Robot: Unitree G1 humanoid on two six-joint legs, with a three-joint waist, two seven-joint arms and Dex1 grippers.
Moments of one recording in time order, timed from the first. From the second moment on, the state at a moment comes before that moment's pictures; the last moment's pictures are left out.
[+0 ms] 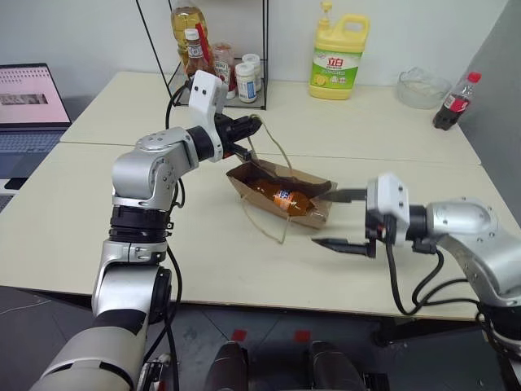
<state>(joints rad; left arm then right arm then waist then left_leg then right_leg) -0.97 0.43 0.05 0.25 -0.40 0.72 -0.68 -0.50 -0.71 0.06 -0.46 0.56 0.62 0.94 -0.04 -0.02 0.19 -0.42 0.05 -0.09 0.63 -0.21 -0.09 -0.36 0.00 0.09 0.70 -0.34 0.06</state>
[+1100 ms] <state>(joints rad) -0.97 0.43 0.05 0.25 -0.39 0.71 -0.68 -0.69 -0.07 0.02 -0.04 0.81 0.93 0.39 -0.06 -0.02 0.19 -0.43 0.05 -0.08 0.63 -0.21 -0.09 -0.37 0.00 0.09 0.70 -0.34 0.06</state>
